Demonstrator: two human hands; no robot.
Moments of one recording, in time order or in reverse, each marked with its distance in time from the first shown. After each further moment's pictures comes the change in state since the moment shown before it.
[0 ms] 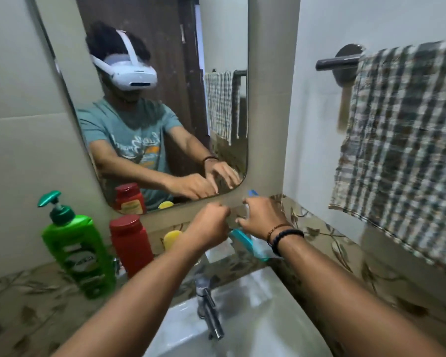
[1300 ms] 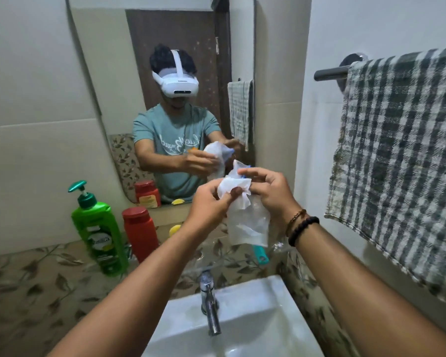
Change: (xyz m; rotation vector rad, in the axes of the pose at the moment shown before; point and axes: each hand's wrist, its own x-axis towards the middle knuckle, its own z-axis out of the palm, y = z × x) left_hand -0.025 0.052 -0.043 -0.958 0.533 -0.222; right_hand -0.011 -0.008 -0.072 1.306 -0.016 -0.098
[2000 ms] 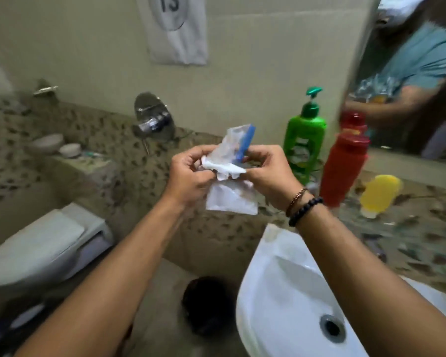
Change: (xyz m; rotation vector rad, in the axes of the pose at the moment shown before) left_hand -0.226 -0.013 -0.311 -0.054 0.660 -0.140; right_hand -0.108 0.056 0.342 0.033 -0.789 -0.072
